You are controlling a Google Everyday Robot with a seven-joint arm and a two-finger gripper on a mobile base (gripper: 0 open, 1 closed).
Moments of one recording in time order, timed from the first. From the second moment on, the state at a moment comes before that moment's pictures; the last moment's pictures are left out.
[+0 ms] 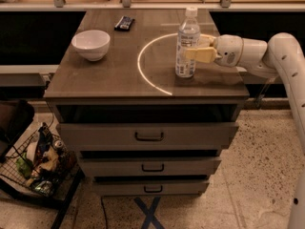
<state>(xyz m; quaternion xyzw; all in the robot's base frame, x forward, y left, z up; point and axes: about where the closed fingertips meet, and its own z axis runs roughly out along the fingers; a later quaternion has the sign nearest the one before) 0.693 -0.117 0.909 -0.42 0.55 0.47 0.55</state>
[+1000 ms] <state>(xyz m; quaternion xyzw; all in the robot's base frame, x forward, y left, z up) 0.693 -0.110 0.910 -0.42 0.55 0.47 0.55</state>
